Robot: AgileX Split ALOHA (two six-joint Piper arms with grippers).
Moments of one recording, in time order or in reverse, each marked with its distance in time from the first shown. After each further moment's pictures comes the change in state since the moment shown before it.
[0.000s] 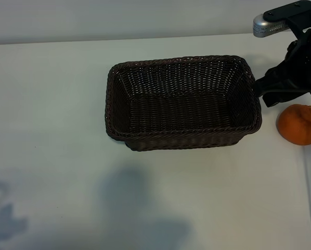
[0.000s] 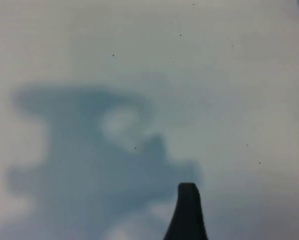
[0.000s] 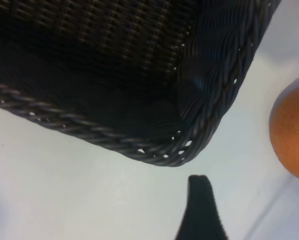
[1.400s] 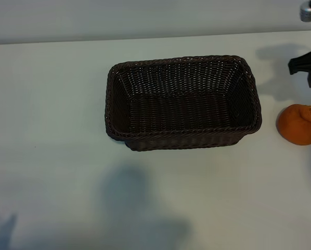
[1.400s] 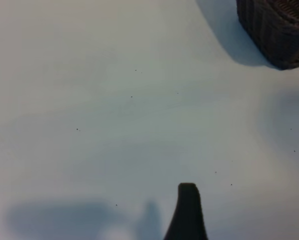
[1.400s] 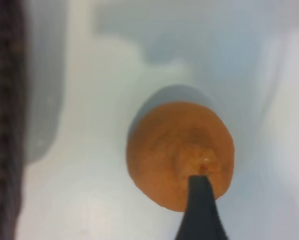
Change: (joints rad) left arm -0.307 -0.237 0.001 0.064 0.004 0.004; right arm -0.191 0.102 0.000 -0.211 -0.113 0.232
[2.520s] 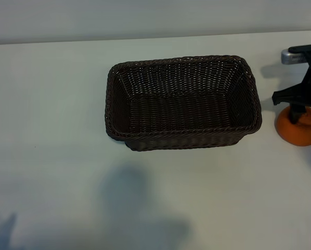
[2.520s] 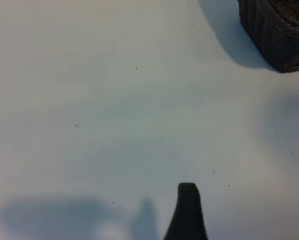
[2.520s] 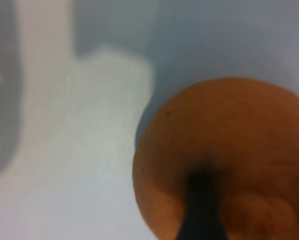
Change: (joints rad) left arm 0.000 0.000 0.000 0.002 -0.001 -0.032; right arm -0.033 0.305 -0.001 0.089 -0.050 -0.058
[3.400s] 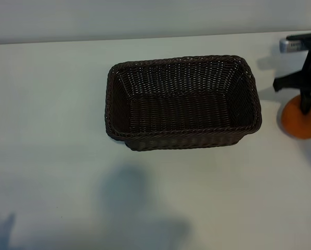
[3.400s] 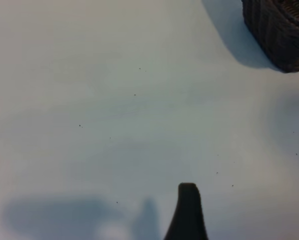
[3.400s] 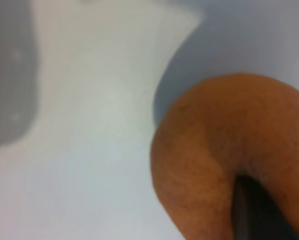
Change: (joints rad) left arm 0.000 0.000 0.000 0.009 0.000 0.000; right arm 0.000 0.035 -0.249 0.021 0.310 -0.052
